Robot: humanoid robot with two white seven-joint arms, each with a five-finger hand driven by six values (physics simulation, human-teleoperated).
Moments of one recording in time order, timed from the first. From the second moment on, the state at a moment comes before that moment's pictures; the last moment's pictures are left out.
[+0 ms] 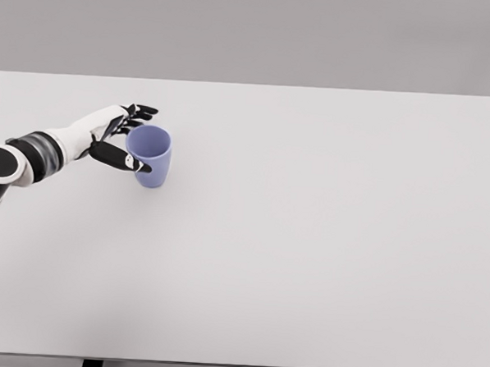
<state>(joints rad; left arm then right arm) -0.77 0.93 -1.00 -1.80 0.70 0.50 0.09 0.01 0.00 -0.09 0.08 0.07 -0.11 0.06</state>
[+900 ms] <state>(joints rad) -0.77 0.97 -0.98 -1.80 0.70 0.47 0.09 0.01 0.00 -0.09 0.08 0.07 -0.11 0.06</state>
